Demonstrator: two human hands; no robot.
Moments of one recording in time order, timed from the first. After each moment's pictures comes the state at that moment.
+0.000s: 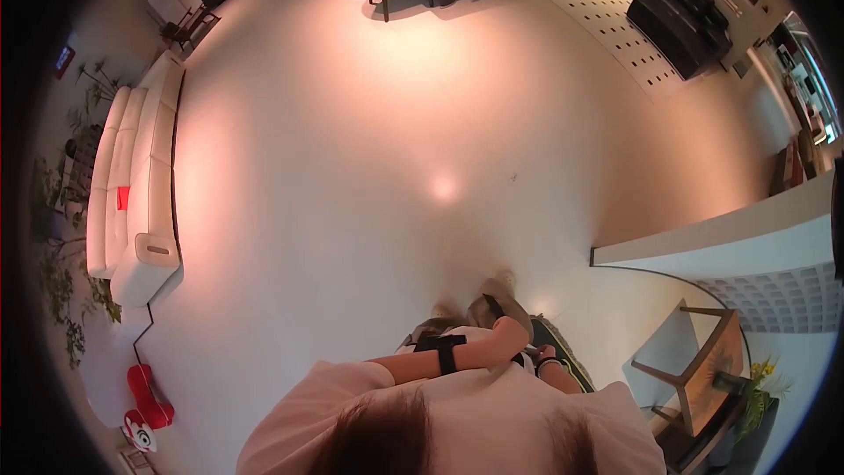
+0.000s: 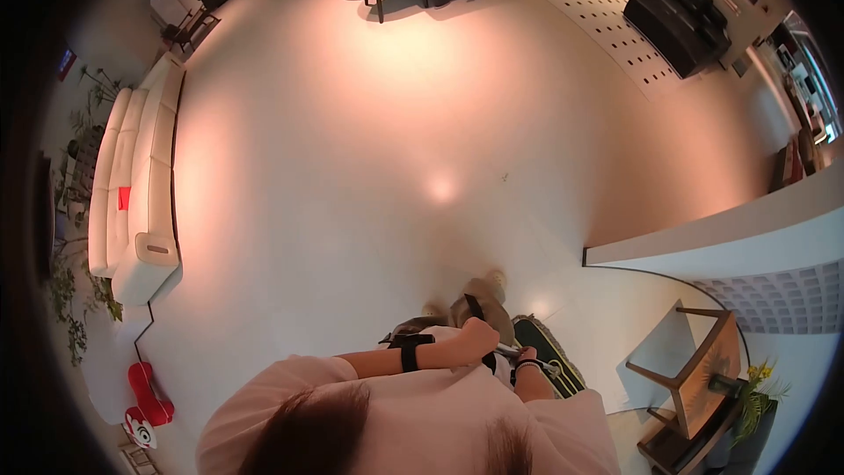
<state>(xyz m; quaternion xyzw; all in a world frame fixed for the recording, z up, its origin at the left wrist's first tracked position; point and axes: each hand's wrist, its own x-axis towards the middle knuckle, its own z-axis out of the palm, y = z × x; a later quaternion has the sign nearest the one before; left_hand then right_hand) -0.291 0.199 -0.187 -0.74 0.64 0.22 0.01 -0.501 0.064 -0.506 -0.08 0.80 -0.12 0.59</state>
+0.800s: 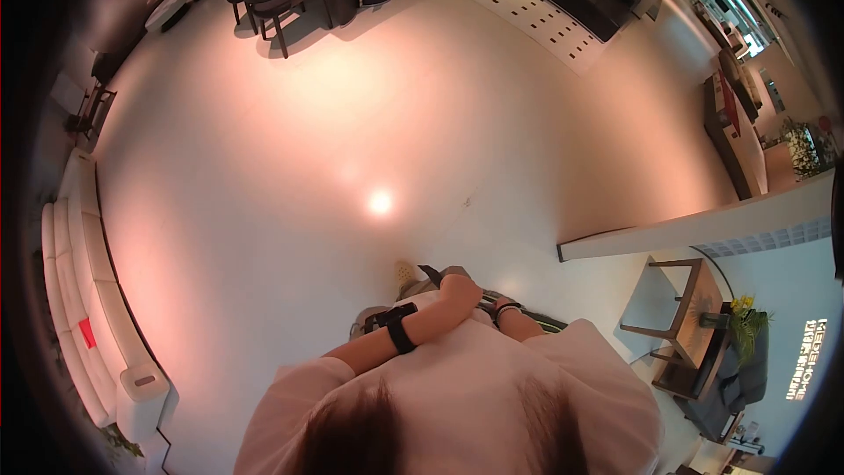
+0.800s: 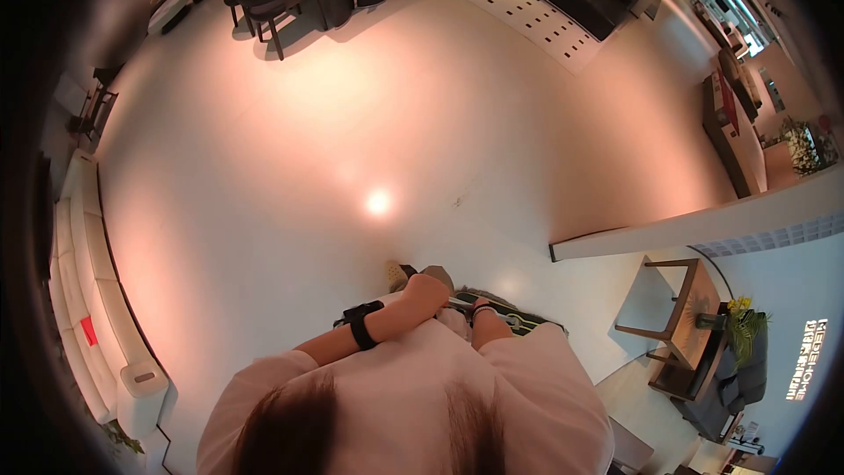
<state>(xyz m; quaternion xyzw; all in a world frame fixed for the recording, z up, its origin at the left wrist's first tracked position) 0.081 0.154 -0.154 -0.74 0.63 0.24 0.01 -0.133 0.039 -0.457 -0.08 0.74 -0.13 0.65</state>
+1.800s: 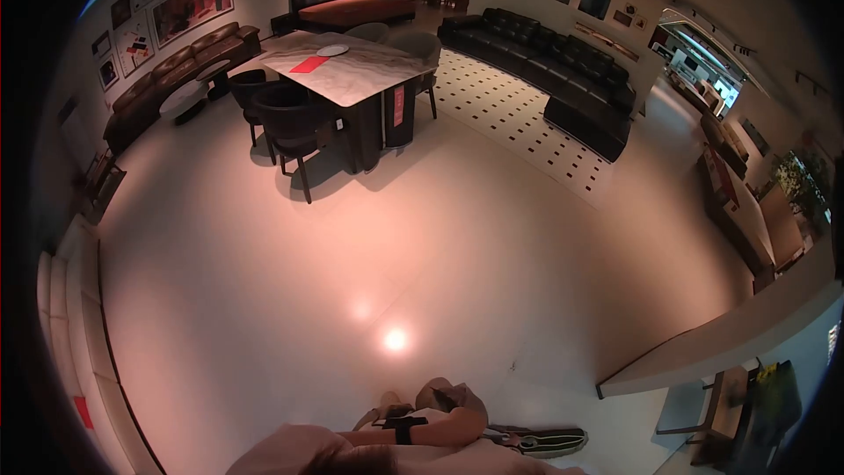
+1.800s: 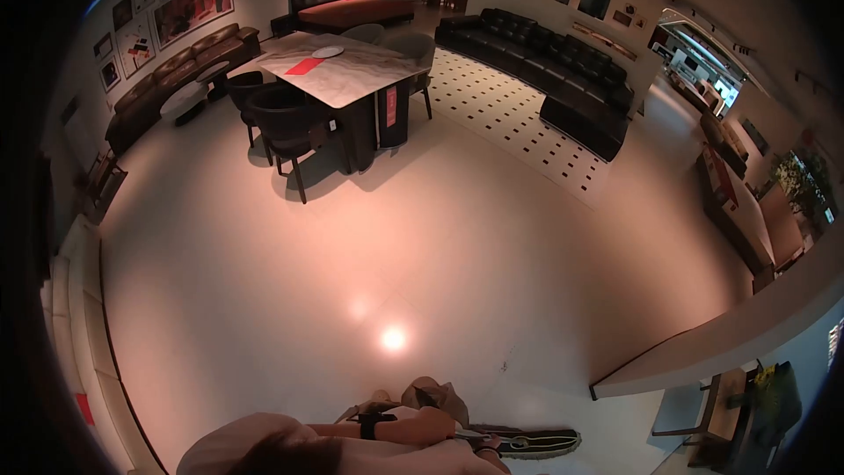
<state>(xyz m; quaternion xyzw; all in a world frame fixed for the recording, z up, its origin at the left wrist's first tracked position) 0.467 0.150 -0.132 -0.57 0.74 0.37 -0.03 0.266 0.033 -0.448 -0.17 0.72 -0.11 0.66</state>
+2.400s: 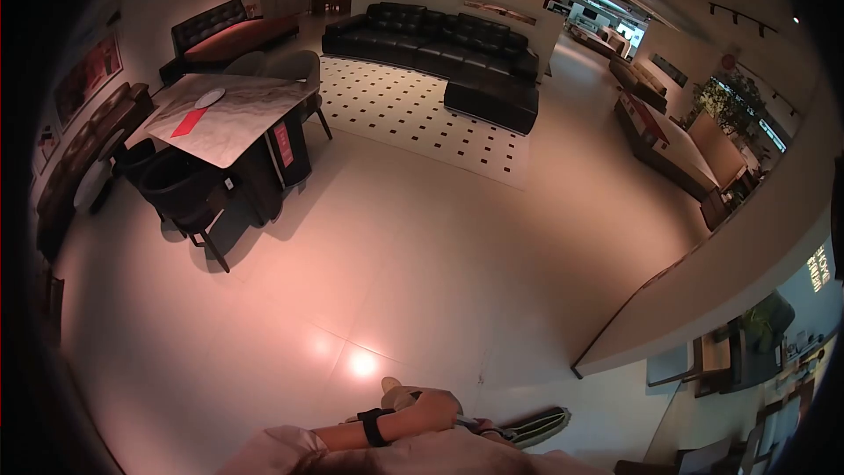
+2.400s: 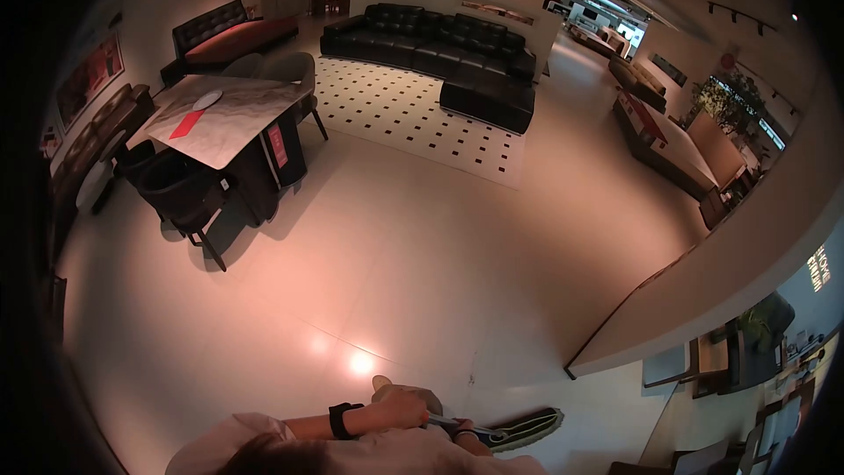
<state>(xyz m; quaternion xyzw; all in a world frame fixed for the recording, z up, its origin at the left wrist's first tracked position) 0.571 -0.076 -0.084 -0.50 0.80 0.33 -0.01 0.338 -0.093 -0.409 -0.22 0.71 -0.15 0.65</state>
